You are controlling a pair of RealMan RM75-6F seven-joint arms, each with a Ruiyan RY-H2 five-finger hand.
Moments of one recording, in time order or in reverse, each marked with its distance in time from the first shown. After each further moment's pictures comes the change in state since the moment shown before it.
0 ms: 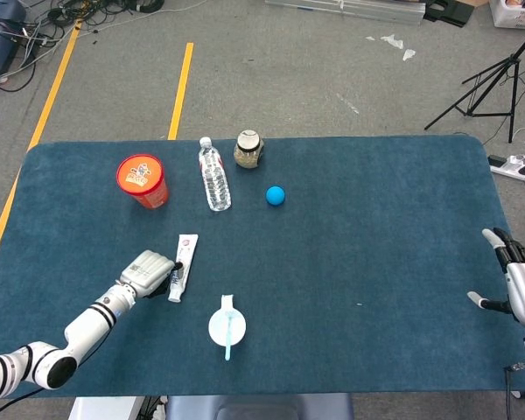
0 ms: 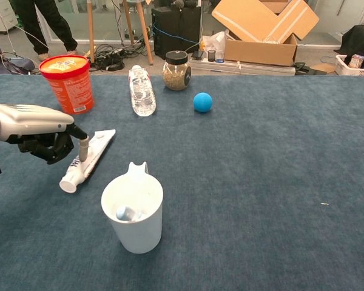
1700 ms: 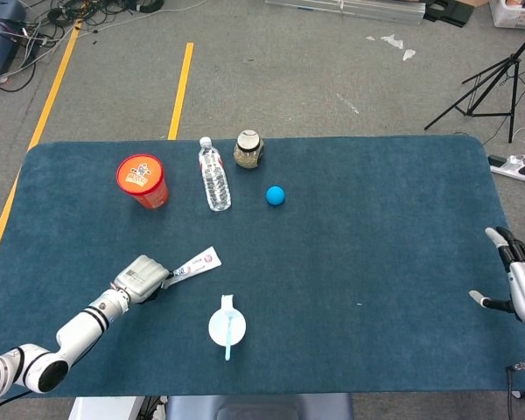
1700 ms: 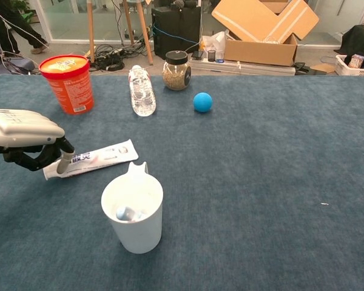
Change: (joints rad) left arm -0.018 0.031 0.075 -0.003 0.010 0.001 0.153; right arm -0.002 0.004 0.005 0.002 0.005 0.001 0.013
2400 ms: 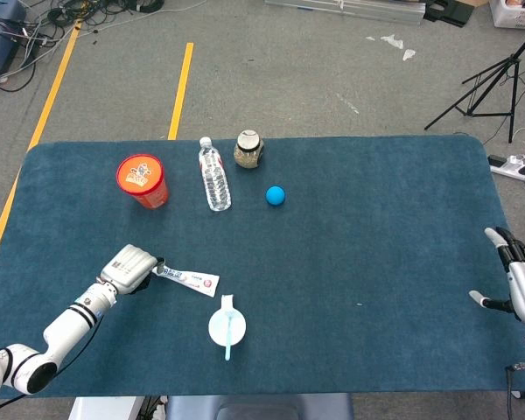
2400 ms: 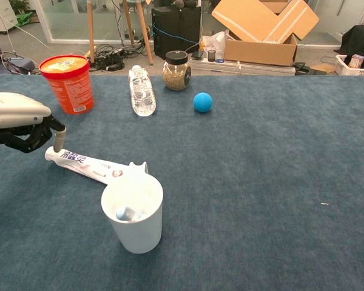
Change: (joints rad) left arm 0.064 0.022 -0.026 0.049 0.123 0.102 -0.172; right arm 0.003 -0.004 -0.001 0.001 0.005 -0.006 -0.013
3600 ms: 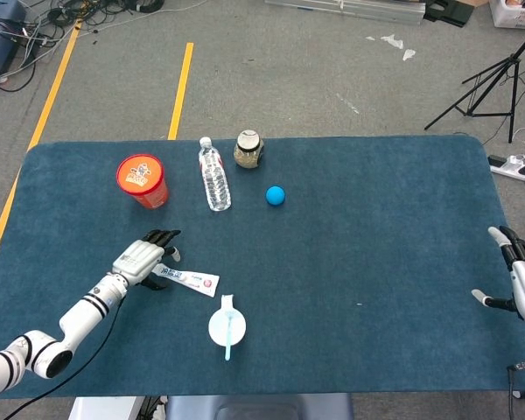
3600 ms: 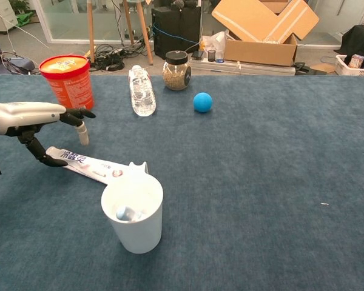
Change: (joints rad) left arm 0.018 -0.152 -0.075 0.229 0.108 -0.075 -0.353; right arm 0.001 0.003 0.006 0.006 0.012 -0.006 0.013
